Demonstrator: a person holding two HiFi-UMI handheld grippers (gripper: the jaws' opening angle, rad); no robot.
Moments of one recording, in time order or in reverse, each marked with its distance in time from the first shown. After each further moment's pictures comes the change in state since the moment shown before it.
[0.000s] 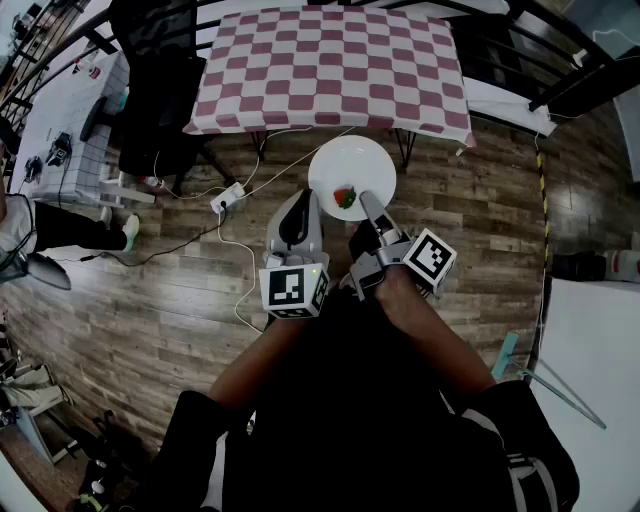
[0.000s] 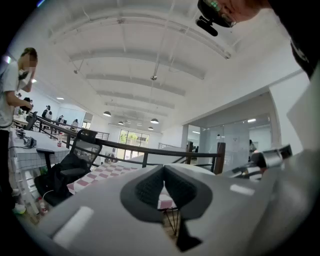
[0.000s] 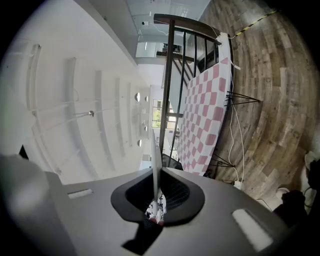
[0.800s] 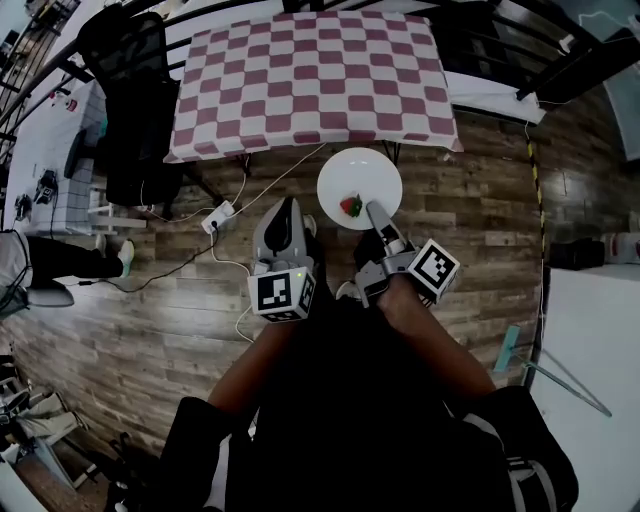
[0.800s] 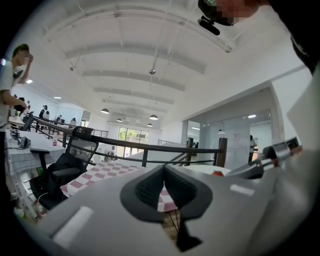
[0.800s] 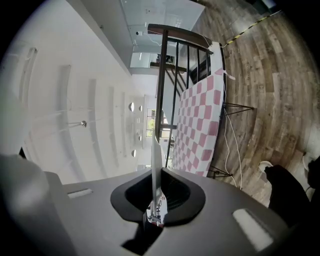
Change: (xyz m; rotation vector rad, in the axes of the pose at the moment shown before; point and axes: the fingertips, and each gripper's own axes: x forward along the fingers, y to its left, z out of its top) left arm 0.072 0.014 -0.017 0.016 0.040 -0.002; right arm 0.014 -0.025 0.070 0.056 -0.102 -0.063
